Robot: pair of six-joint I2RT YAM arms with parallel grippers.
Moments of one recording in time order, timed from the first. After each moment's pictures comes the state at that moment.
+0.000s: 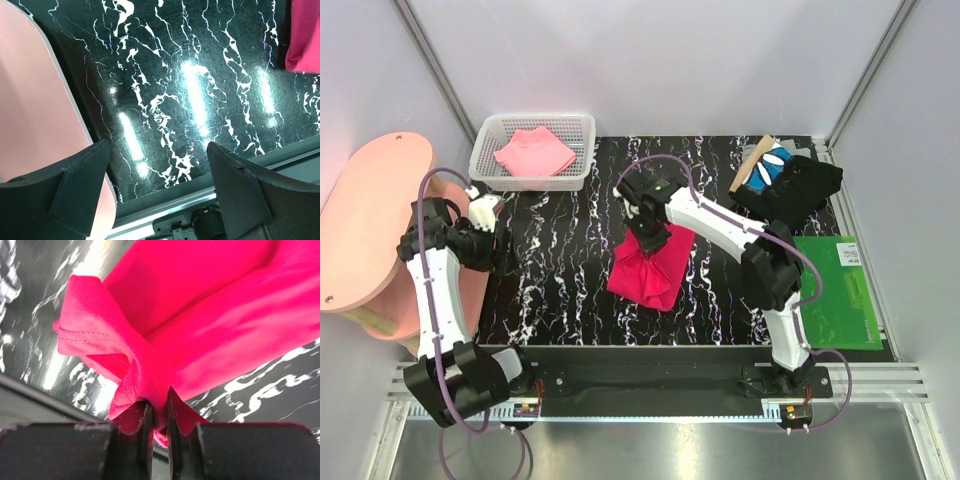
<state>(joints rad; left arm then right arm) 0.43 1.13 1.08 -1.08 0.49 0.58 0.82 2.05 1.83 -1.05 -0.04 0.23</state>
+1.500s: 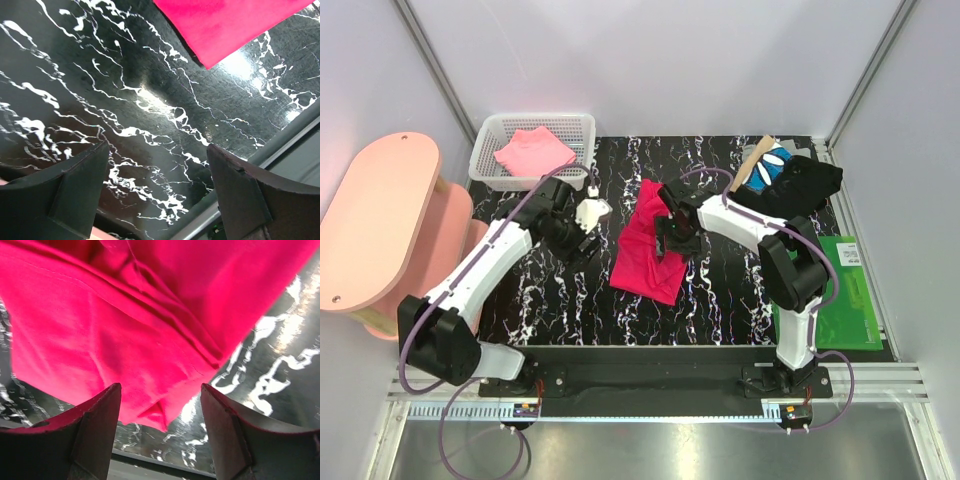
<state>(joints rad) -0.37 1.37 1.18 -0.96 0.25 0.46 0.62 1.95 1.46 -0.79 -0.07 0.55</state>
